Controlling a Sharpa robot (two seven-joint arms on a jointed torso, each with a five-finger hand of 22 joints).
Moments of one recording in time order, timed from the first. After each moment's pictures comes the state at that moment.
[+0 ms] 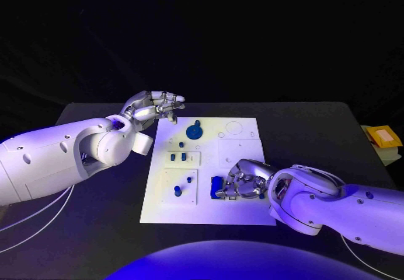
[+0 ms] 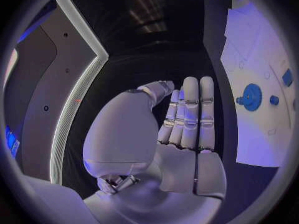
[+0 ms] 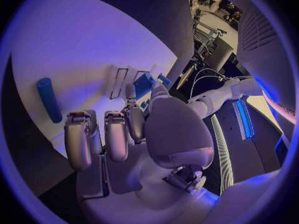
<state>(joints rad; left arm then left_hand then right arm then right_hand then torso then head) 1.15 -0.90 -0.03 1.52 -0.10 -0.17 0.34 1.40 -0.17 0.53 0.06 0.35 0.80 0.21 0.44 0.20 0.89 0.14 0.56 0.10 1.11 0.06 1.03 0.41 0.18 0.91 0.14 0.94 0.66 1.05 -0.89 -0.17 1.89 -1.29 -0.32 -0.45 1.23 0.00 -0.10 0.29 0.23 1.01 0.07 0.48 0.36 1.43 -0.01 1.31 1.31 1.47 -0.06 1.53 1.31 0.02 1.47 0.05 1.51 1.31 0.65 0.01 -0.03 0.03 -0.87</state>
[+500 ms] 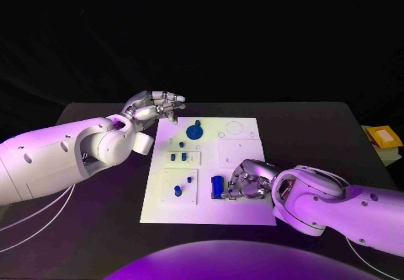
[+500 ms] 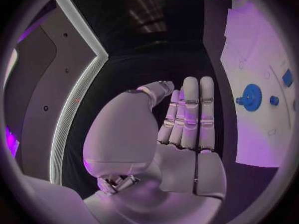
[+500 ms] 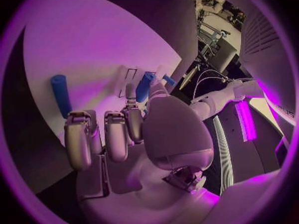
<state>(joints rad) 1.15 -0.90 -0.03 1.52 -0.10 -0.17 0.34 1.39 -0.16 0.53 0.06 0.35 0.79 0.20 0.44 0.19 0.89 0.14 0.56 0.09 1.11 0.06 1.03 0.41 0.18 0.91 0.15 0.94 0.66 1.05 -0.91 -0.17 1.90 -1.31 -0.32 -0.46 1.28 0.00 -0.10 0.29 0.23 1.01 0.07 0.48 0.36 1.43 -0.01 1.32 1.31 1.47 -0.06 1.53 1.31 0.02 1.47 0.05 1.51 1.31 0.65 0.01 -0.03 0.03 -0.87</state>
